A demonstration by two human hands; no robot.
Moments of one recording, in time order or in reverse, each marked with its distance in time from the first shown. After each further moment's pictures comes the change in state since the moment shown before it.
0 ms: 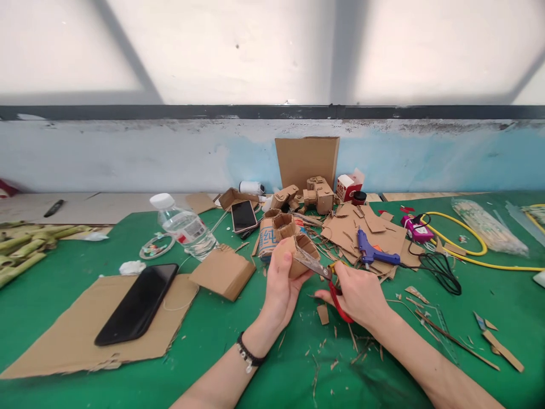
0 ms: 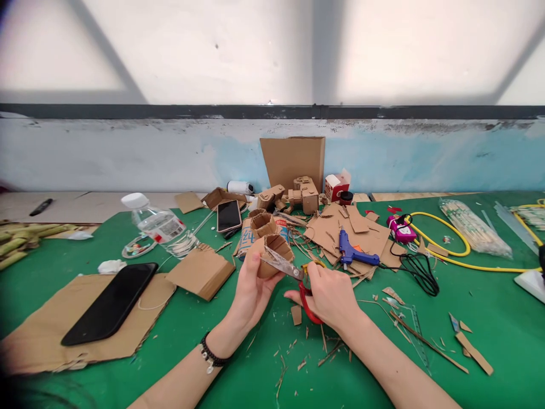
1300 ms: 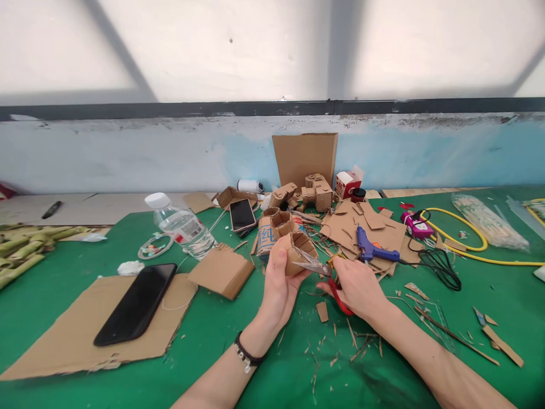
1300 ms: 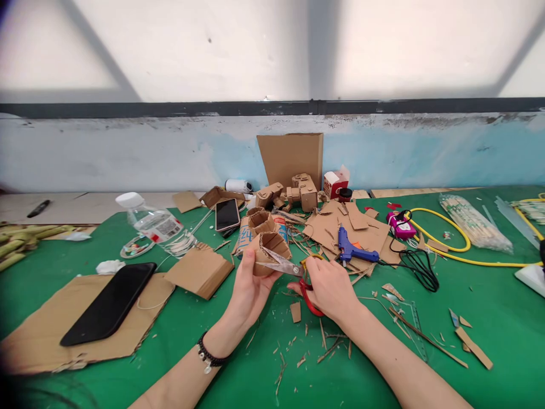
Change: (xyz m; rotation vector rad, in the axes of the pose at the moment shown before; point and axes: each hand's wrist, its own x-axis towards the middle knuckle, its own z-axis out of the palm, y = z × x) left_hand 0.003 0.000 -0.002 0.019 -0.002 0.012; right_hand 0.000 0.009 0.011 0.057 -0.097 -0.011
